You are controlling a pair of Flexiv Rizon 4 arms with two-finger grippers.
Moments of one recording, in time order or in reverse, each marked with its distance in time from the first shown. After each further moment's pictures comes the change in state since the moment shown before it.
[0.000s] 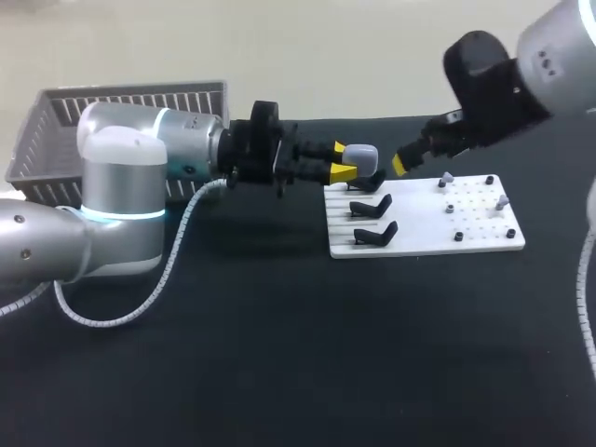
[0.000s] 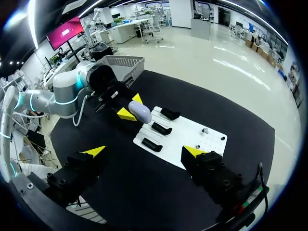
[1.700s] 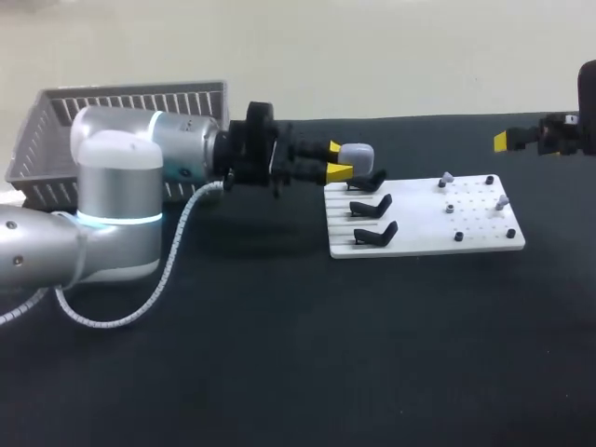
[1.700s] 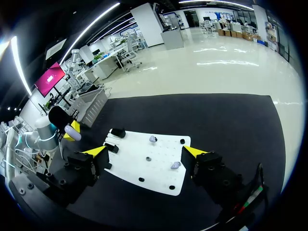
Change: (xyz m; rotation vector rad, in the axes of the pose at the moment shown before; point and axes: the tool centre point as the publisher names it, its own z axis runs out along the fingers) left arm 0.001 -0.001 -0.004 -0.028 0.001 0.005; right arm 0.022 -0.172 0.006 -0.052 -0.275 0.289
